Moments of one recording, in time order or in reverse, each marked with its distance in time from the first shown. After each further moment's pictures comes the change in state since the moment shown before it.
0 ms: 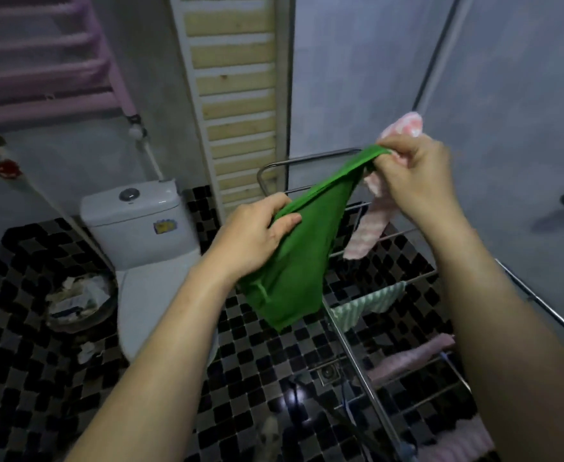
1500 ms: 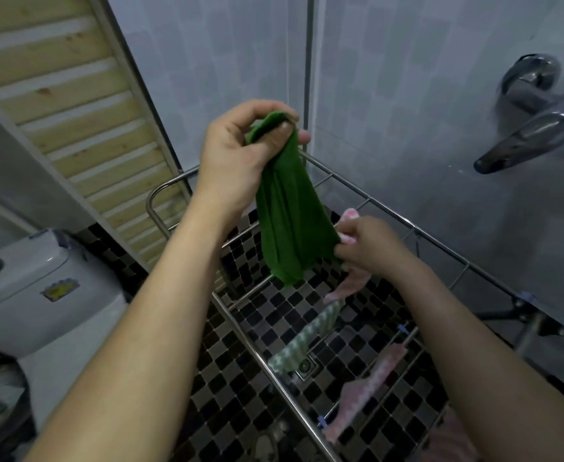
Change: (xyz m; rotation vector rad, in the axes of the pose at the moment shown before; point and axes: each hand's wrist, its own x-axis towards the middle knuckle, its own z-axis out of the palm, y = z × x) left_hand 0.177 0.092 0.080 -0.954 -0.073 0.162; right_hand -0.006 0.187 -0.014 -0.378 -0.441 0.412
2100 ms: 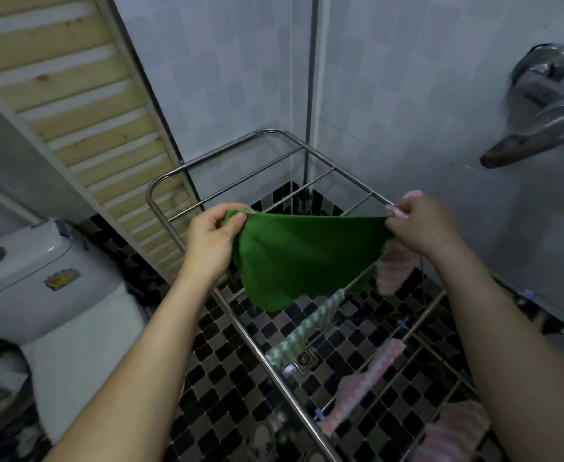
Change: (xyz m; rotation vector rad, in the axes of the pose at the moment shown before) left_hand -0.060 -0.099 -0.044 0.274 0.242 -0.372; right_hand 0.005 0.053 -0.033 -0.061 0.222 0.206
